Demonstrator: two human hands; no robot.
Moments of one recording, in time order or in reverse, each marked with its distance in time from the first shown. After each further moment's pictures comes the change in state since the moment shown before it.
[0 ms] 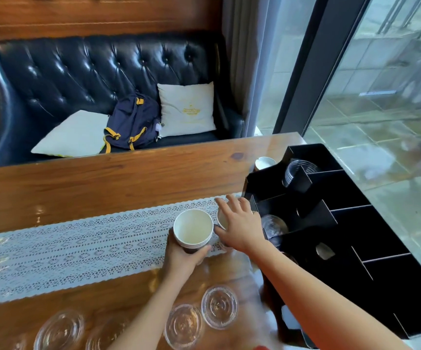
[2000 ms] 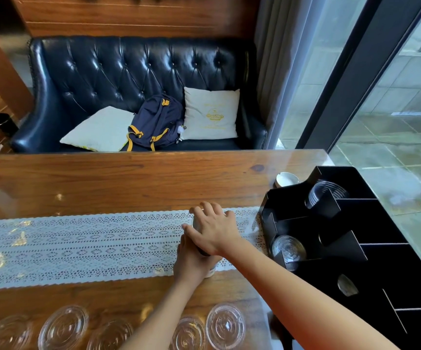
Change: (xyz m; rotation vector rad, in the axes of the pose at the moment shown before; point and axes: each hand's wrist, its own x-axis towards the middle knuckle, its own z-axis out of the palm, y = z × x) left_hand 0.014 0.031 -0.002 0.250 -0.082 0.140; right_hand 0.039 -0.083 -0.011 0.022 -0.145 -0.247
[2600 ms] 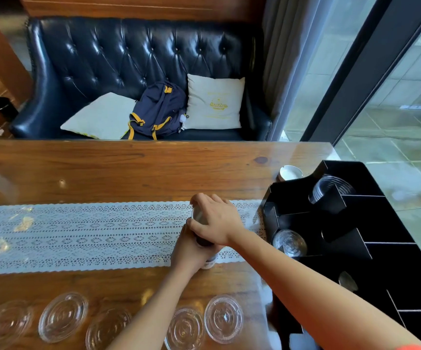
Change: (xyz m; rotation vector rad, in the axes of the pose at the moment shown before) left_hand 0.007 -0.001 -0.003 -0.058 -0.041 -0.129; right_hand 0.003 0.013 -0.007 0.146 0.064 -0.160
